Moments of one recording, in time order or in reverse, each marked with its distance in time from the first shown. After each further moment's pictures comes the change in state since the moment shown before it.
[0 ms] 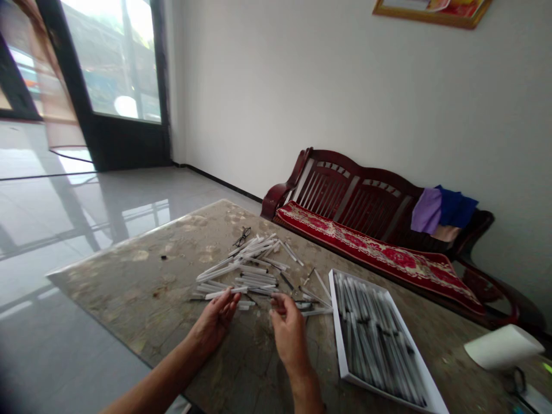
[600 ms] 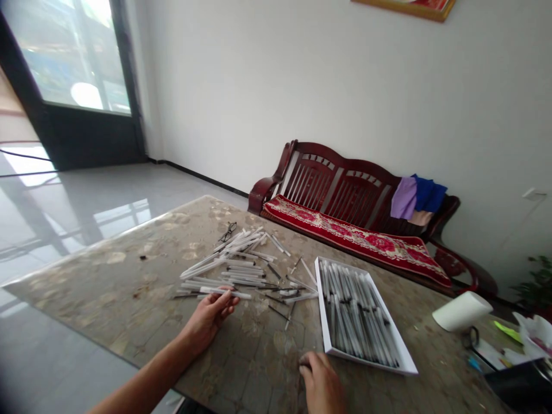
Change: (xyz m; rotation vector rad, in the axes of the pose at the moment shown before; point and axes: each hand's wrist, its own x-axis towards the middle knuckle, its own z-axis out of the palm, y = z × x) left_hand -0.001 -0.015 -0.003 0.256 -0.168 -0.008; right_hand -0.096 0.075 -0.108 -0.560 0.034 0.063
